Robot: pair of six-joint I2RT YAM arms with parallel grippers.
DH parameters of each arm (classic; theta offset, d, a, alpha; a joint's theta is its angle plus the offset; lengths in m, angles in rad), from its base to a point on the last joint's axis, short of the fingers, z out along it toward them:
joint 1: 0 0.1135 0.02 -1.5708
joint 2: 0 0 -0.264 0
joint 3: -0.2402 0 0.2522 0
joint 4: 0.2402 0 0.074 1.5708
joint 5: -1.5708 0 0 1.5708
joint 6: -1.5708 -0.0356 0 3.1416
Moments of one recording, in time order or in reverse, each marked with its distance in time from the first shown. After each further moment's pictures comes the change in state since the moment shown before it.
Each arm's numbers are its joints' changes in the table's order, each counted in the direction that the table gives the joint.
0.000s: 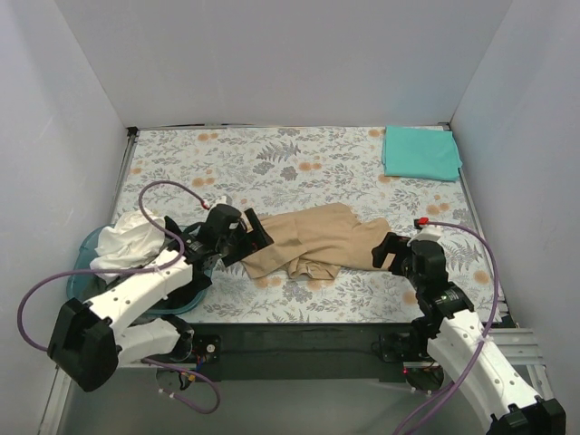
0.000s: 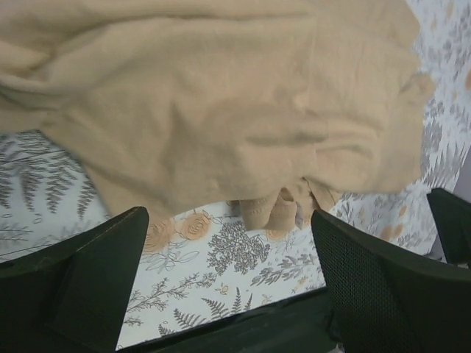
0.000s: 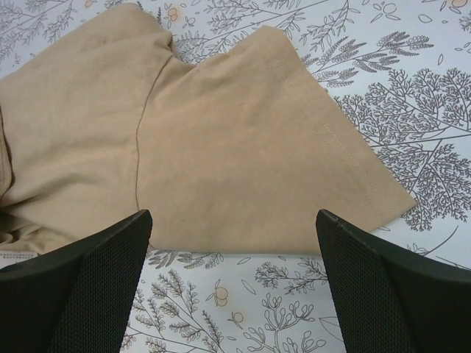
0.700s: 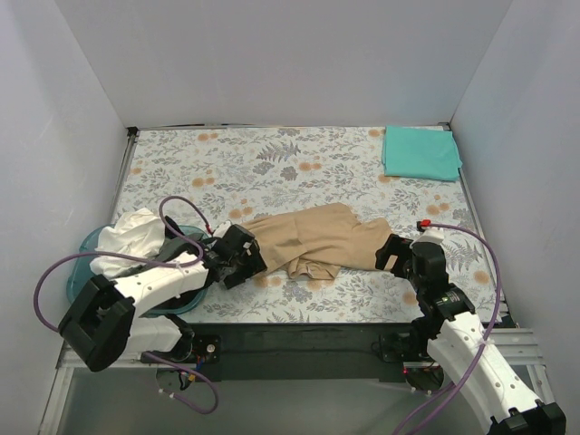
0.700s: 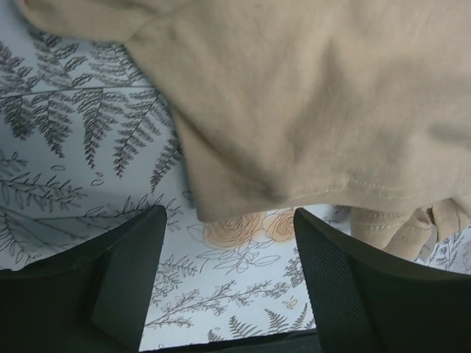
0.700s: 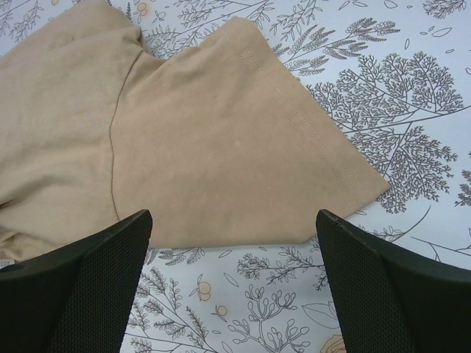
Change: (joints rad) left arm -0.113 0.137 0.137 0.004 0.072 0.138; right arm 0.000 -0.018 0.000 0.060 -0.055 -0.012
